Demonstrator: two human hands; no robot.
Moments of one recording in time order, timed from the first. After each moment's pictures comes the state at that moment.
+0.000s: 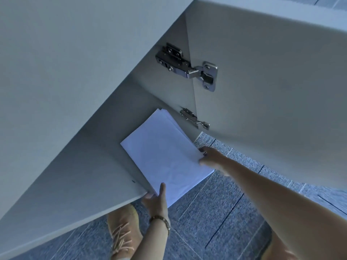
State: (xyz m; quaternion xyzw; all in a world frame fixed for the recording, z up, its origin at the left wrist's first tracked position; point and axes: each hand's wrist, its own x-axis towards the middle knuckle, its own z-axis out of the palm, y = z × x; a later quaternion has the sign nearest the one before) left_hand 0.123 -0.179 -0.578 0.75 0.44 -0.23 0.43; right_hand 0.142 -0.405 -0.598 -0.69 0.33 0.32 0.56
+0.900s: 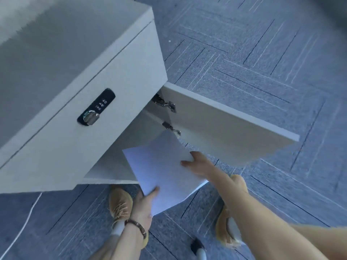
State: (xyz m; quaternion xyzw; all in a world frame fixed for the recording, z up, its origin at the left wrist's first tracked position) left_hand 0.058 -0.168 -0.367 0.66 0.24 -0.38 0.60; right_hand 0.042 -0.399 -0.364 -0.69 0.35 0.22 0.59
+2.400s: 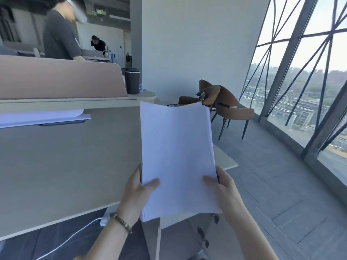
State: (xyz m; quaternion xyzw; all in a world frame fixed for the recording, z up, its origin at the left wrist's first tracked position) left_hand 0.054 -0.034 0.099 0.70 -0.02 0.01 0.71; right_hand 0.025 -0.266 0.106 -0.75 0.05 -0.08 0.65
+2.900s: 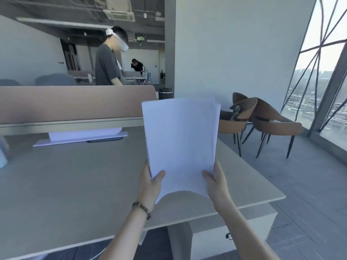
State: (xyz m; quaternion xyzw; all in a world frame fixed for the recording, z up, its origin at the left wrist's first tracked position) left_hand 0.140 0.005 0.116 0.72 0.06 0.18 0.67; right_hand 0.155 -0.190 0.108 -0.74 -0.03 -0.11 0.67
